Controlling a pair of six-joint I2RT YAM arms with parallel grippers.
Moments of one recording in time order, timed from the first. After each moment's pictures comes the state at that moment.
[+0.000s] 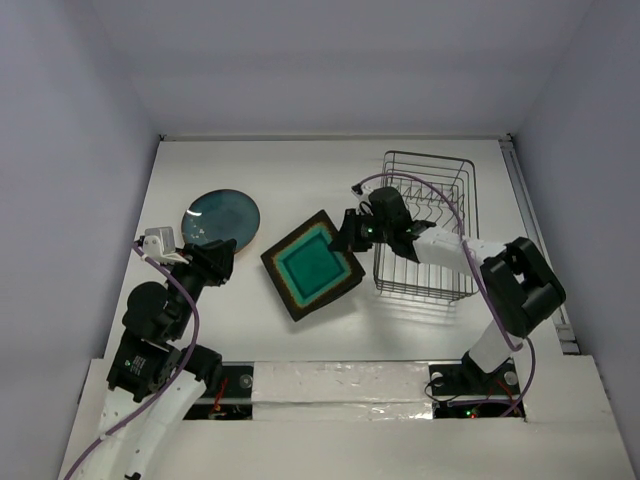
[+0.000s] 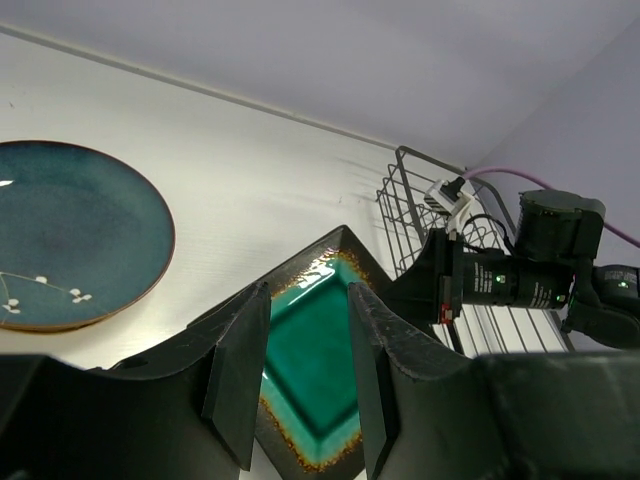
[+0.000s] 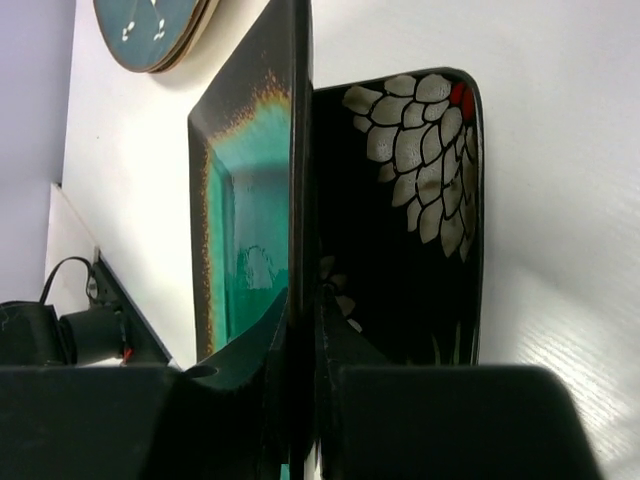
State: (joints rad) left arm -0.40 0.27 0.65 -0.38 -0.12 -0.52; right arm 0.60 1.66 0.98 0.09 -0.43 0.60
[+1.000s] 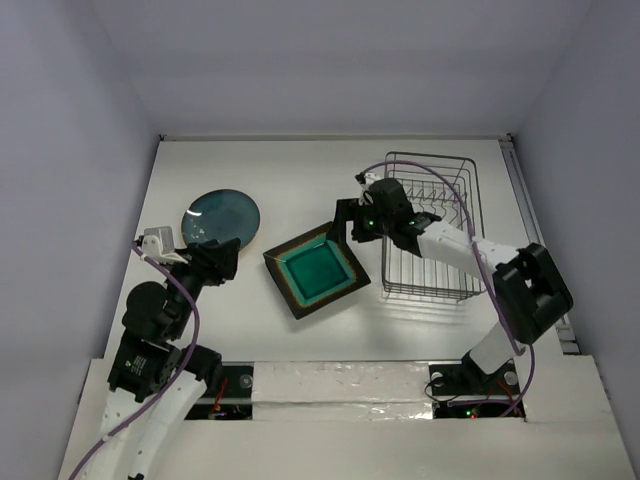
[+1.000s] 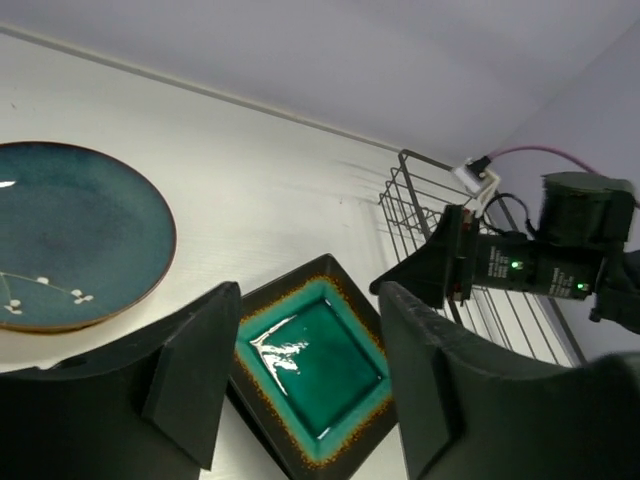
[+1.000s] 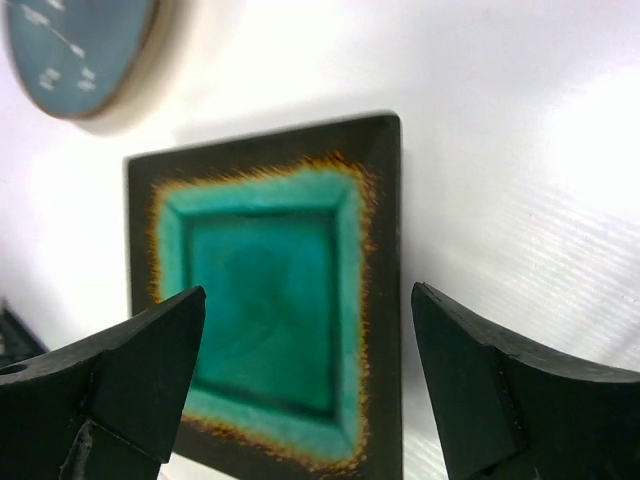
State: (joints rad) left arm -0.37 0.27 0.65 -0.38 -0.09 -0.51; right arm 0.61 1.63 1.07 -0.07 -0.23 0.47
